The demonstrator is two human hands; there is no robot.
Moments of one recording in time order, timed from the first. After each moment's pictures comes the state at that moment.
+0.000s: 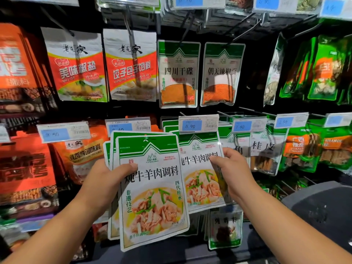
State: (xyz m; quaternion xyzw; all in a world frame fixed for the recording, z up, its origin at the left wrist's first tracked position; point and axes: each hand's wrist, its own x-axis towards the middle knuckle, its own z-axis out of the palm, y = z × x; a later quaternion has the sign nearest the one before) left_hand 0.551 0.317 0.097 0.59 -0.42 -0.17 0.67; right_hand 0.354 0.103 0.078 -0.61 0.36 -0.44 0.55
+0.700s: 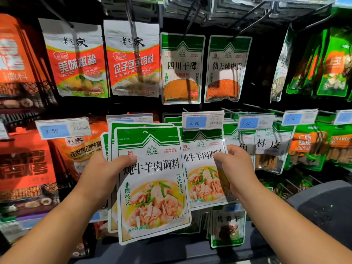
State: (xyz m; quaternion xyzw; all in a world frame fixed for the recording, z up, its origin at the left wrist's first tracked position) left_hand 0.566 0.314 0.100 0.57 -0.43 -0.17 0.68; right_hand 0.368 0.080 0.063 -0.64 0.38 -0.43 0.51
